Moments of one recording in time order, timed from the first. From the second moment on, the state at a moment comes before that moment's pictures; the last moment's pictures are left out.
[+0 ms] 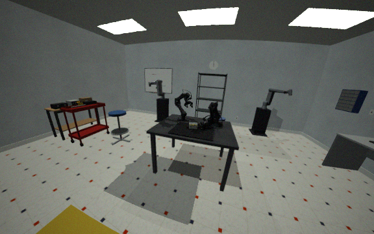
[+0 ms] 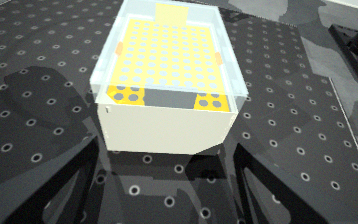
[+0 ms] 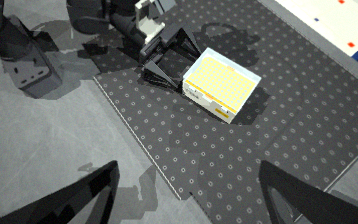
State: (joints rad) left arm -0.42 2.25 0.40 1.45 0.83 0.29; right arm 0.88 0.62 1.12 -1.24 0.03 -0.03
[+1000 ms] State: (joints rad) left arm -0.48 2.29 0.46 1.45 0.77 0.26; right arm 0.88 0.62 1.12 -1.24 0.03 -0.03
